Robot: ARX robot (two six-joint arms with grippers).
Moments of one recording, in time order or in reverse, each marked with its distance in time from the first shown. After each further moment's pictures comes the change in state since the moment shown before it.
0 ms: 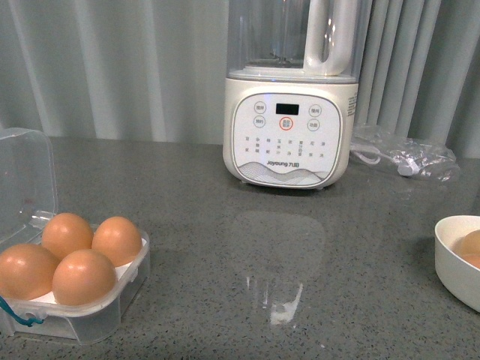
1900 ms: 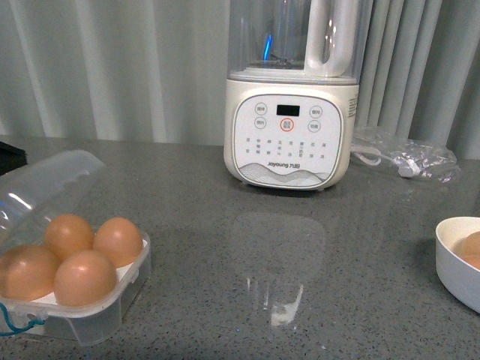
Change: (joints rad) left arm 0.023 1.177 0.543 0.388 0.235 -0.133; right arm 0.000 0.000 0.000 0.000 0.000 0.000
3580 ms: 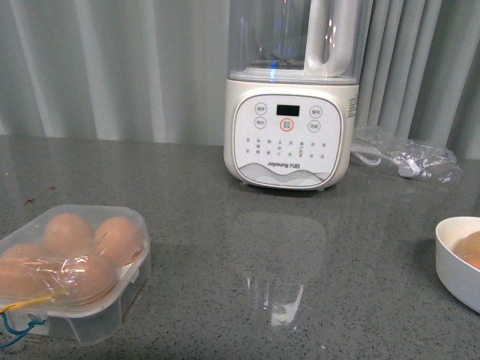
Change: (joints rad) left arm -0.017 -0.701 -0.281 -0.204 -0.232 0.141; right arm 0.000 0.000 0.000 0.000 0.000 0.000
